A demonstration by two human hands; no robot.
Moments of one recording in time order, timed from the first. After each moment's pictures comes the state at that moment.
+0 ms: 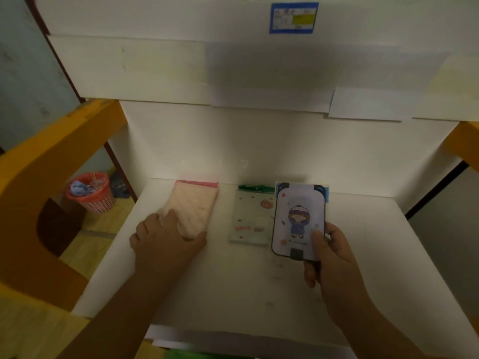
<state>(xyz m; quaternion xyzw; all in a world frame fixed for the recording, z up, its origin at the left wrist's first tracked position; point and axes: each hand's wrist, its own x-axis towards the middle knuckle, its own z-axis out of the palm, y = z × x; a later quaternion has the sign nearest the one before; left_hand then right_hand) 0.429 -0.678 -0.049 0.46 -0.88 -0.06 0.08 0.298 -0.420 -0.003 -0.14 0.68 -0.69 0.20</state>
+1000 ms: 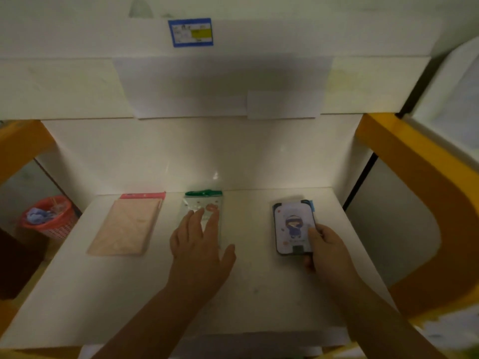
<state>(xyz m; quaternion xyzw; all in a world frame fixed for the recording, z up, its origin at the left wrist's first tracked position) 0.348 -0.527 -0.030 0.24 -0.95 -0.12 0.16 0.221 -0.324 -0.020 -0.02 0.80 -0.58 0.15</state>
